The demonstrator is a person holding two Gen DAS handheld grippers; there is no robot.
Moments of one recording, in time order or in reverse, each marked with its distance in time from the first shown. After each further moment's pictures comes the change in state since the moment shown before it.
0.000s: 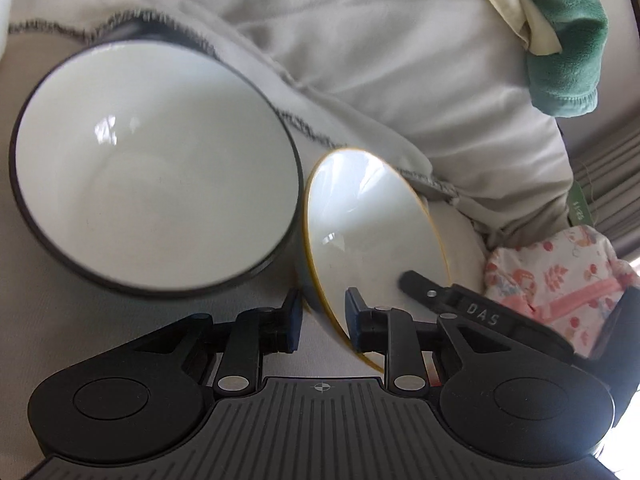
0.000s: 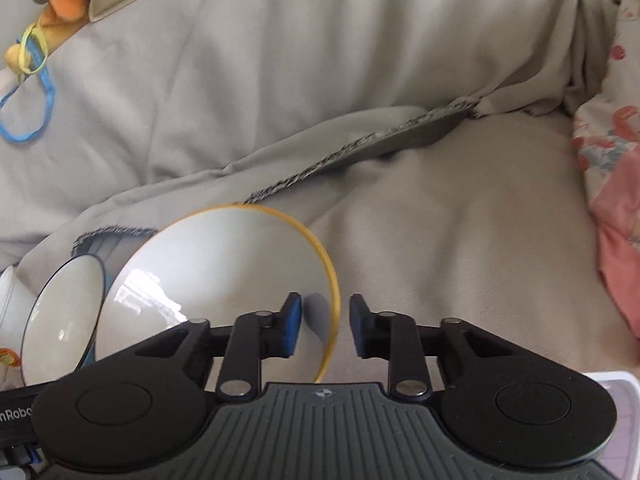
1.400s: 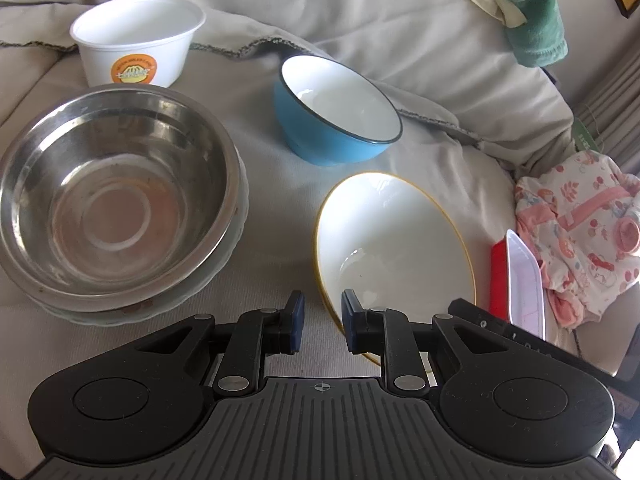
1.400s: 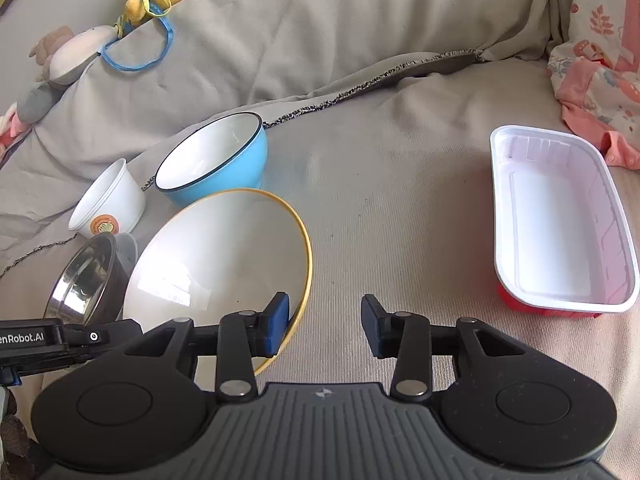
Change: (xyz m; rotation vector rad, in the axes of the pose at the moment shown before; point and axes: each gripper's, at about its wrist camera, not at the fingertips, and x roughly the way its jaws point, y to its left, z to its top) left arm -0.171 0.067 -0.095 0.157 -0.021 0.167; right arm -0.129 0.061 -0.158 -0.002 0.007 0.084
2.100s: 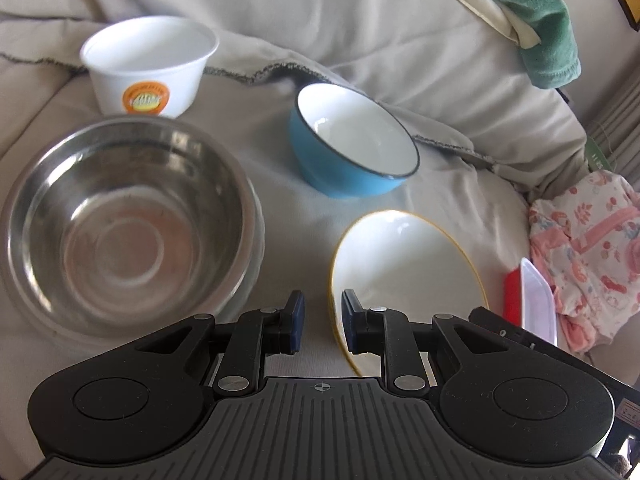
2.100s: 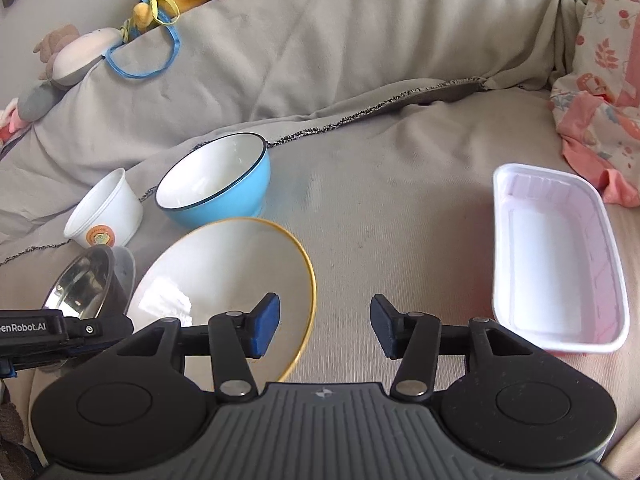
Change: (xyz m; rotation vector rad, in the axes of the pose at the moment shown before) left arm 0.006 0.003 0.017 0.001 -0.061 0.040; right arm 0.004 0.012 0.019 -0.050 -0.041 -0.038
